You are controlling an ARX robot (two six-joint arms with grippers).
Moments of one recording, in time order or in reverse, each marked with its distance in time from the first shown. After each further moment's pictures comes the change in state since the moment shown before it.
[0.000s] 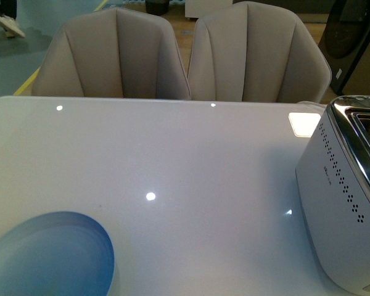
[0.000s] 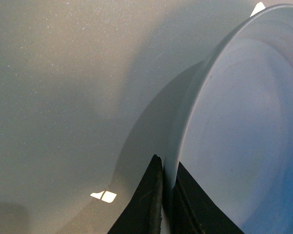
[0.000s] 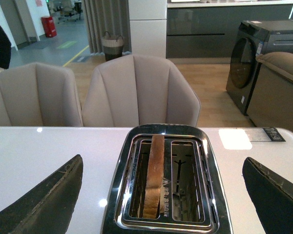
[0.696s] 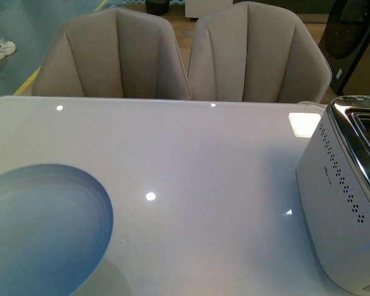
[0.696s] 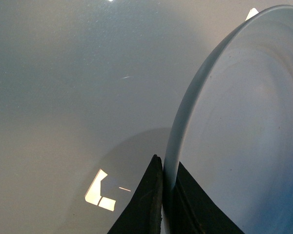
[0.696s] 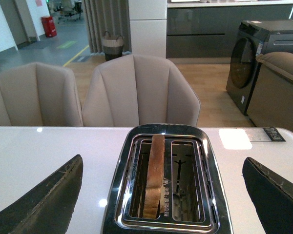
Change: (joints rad) left arm -0.132 -0.729 -0.014 -0.619 -0.080 -0.062; right arm 0.000 0.000 0.000 0.000 0.000 0.000
